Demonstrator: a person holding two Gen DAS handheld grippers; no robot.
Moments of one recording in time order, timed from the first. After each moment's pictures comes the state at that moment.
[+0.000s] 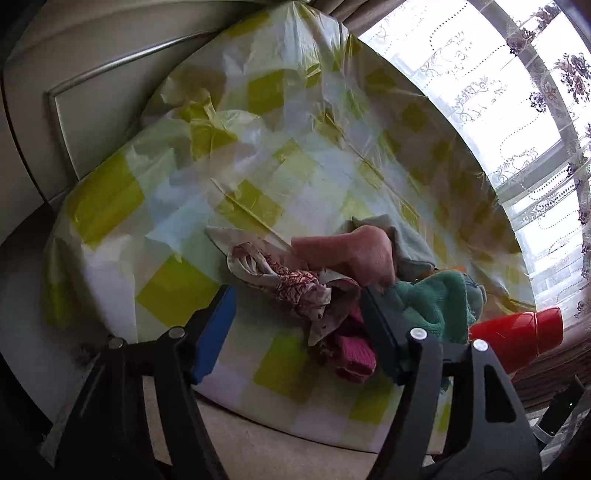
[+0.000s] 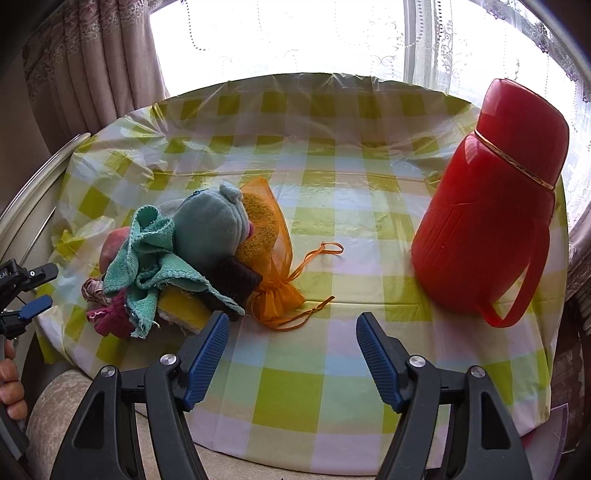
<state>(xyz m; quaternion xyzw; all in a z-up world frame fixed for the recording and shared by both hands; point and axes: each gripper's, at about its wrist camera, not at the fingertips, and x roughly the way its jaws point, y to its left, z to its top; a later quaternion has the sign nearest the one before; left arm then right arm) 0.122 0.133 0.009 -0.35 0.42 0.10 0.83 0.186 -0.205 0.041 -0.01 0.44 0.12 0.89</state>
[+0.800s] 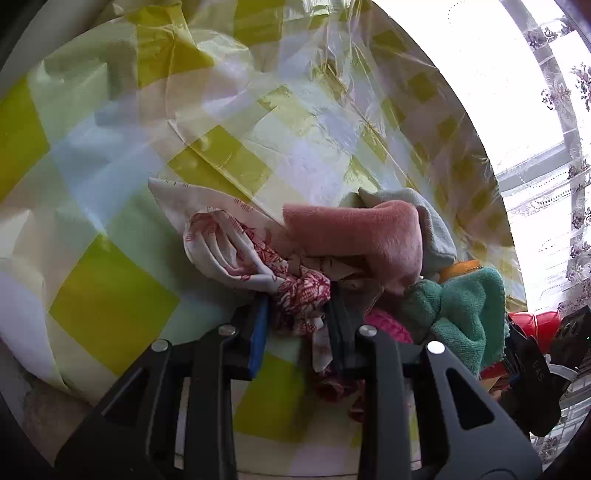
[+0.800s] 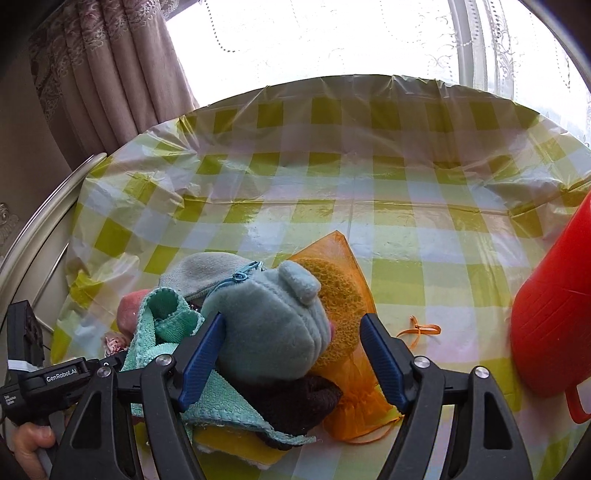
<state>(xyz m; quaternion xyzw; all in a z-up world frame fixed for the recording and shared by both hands) 0.157 0.129 -0.045 -0.39 0.44 0.04 0.81 0.271 -0.146 0.022 0.03 0.42 0.21 0.88</state>
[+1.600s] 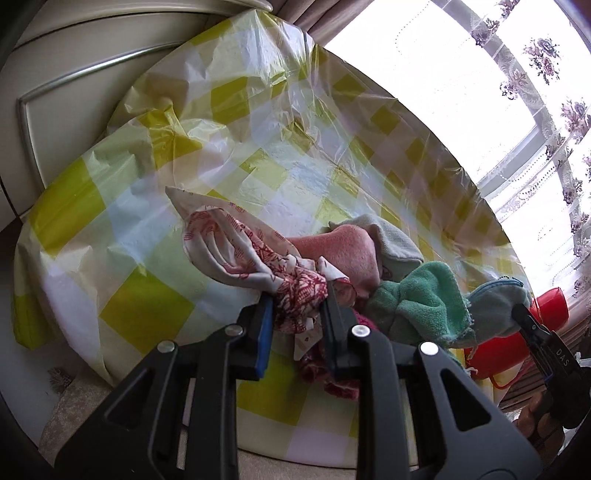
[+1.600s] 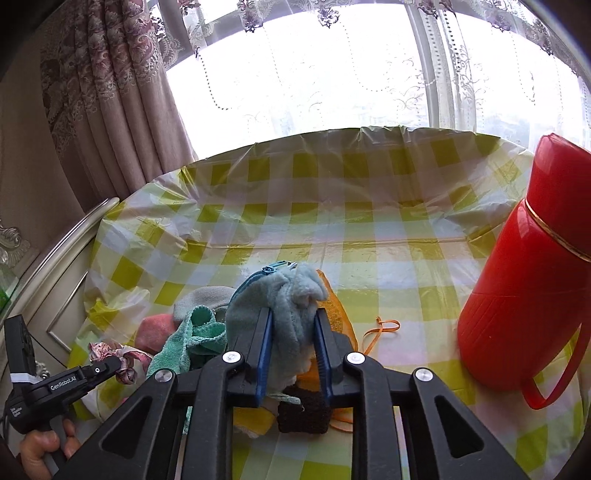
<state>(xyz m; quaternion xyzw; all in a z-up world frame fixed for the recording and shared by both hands) 0.117 0.110 0.006 -0.31 0.36 0.07 0.88 0.222 -0.200 0.069 0.06 0.34 0.18 0.92</state>
